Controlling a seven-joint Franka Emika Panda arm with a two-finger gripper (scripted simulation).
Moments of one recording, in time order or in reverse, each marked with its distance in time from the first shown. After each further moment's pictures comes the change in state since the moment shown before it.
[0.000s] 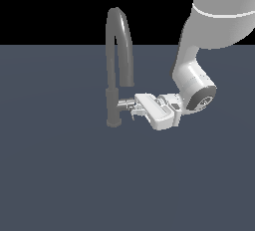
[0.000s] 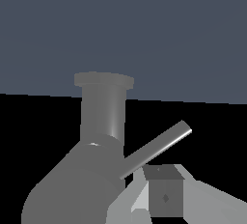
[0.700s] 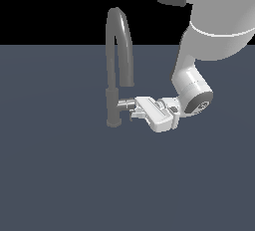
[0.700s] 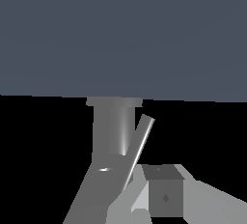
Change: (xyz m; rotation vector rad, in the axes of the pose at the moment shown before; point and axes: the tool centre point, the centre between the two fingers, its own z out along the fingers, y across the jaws) arm 0.019 -0.010 -0.006 0.000 -0.004 0.012
